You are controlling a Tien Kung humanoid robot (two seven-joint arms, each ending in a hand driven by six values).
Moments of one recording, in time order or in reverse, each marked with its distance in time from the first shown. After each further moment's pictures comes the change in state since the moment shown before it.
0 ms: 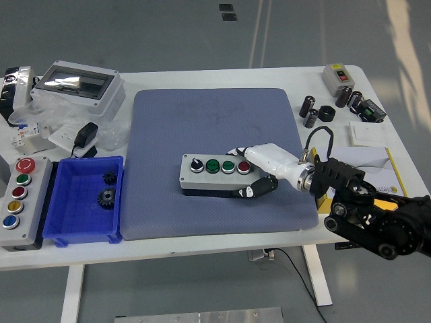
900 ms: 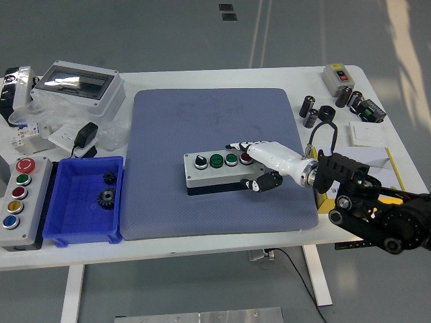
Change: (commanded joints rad) left arm -0.001 0.006 0.019 0.000 -0.024 0.004 0.004; right arm 0.010 -0.031 0.030 0.032 0.072 0.069 -0.001
